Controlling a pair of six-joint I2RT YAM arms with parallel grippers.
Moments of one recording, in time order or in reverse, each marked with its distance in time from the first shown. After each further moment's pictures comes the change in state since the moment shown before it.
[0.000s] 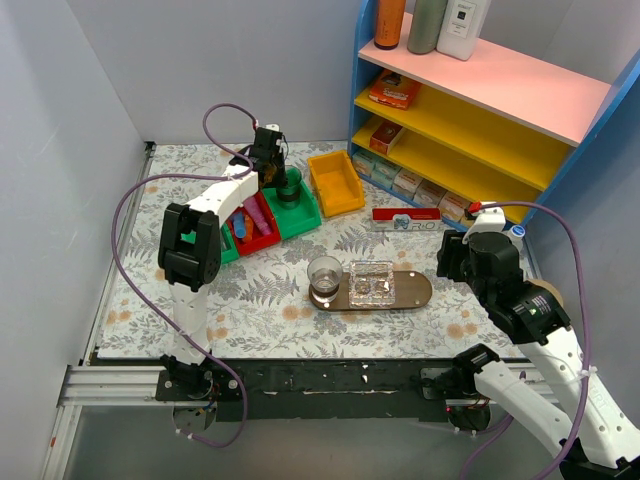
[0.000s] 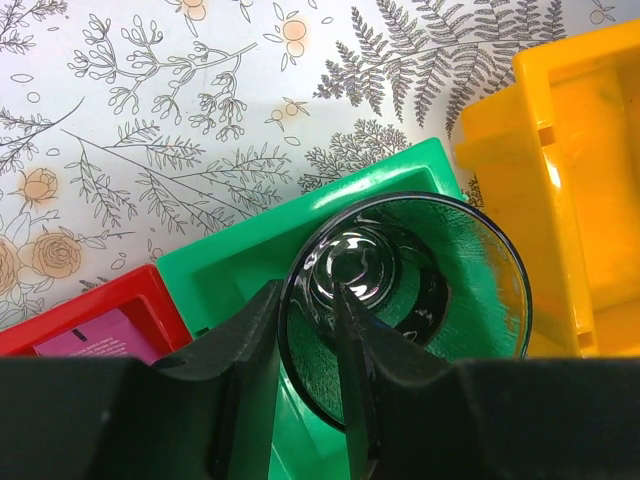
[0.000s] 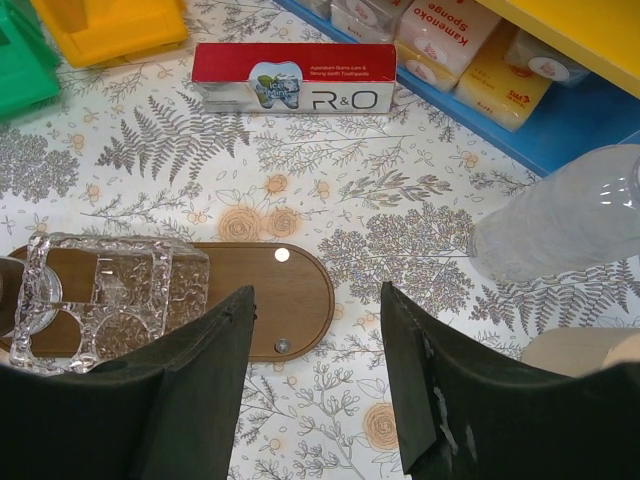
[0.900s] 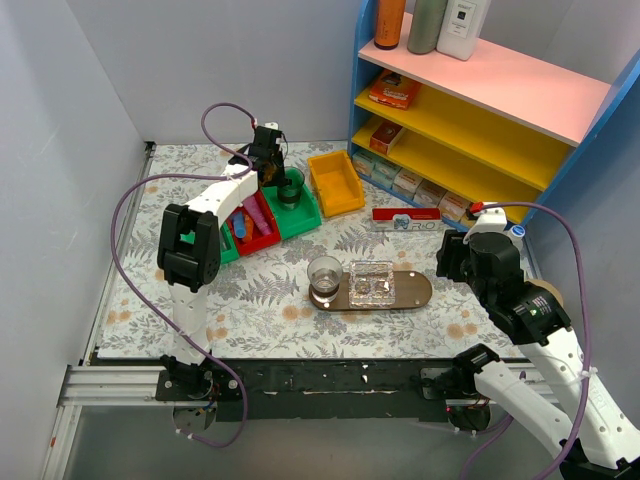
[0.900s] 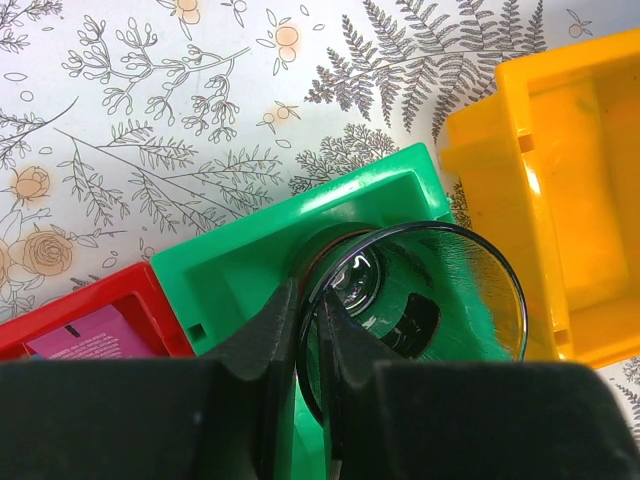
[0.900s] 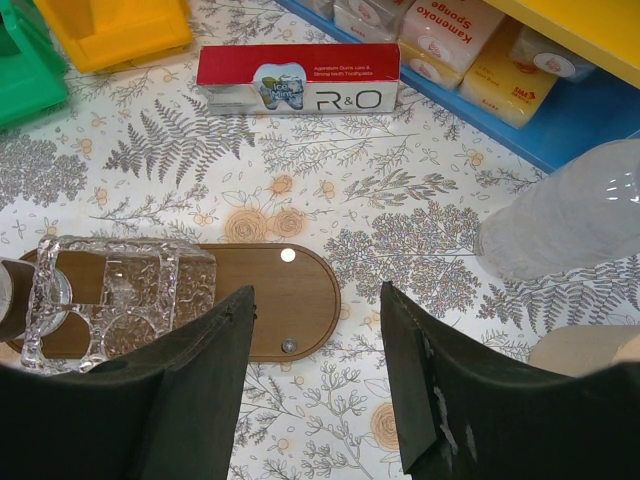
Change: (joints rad) left arm -0.002 -0.008 0.007 -0.003 0.008 -0.030; right arm 0.000 -0.004 0.000 0.000 -0.005 0.021
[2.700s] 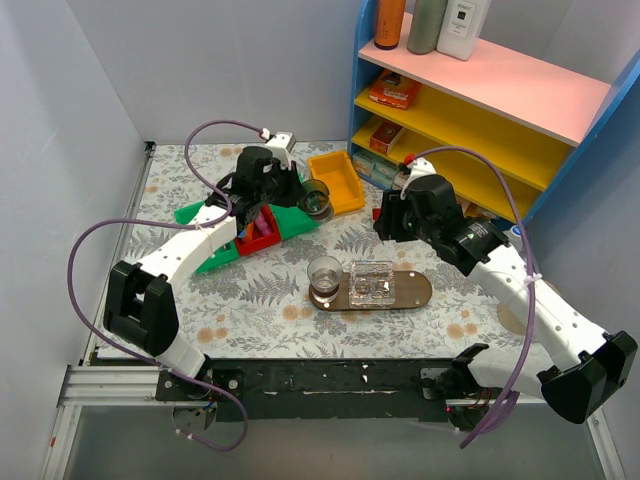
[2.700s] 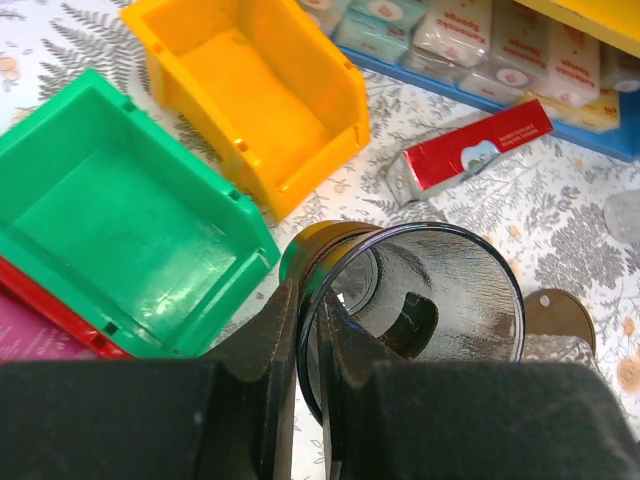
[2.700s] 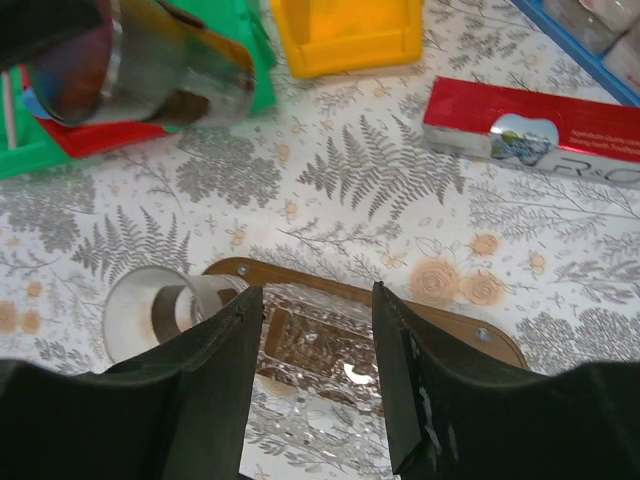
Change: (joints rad) left arm -0.100 -0.541 -0.491 0.255 0.367 0.069; right arm 0.114 0.505 0.281 0.140 -0.240 0.111
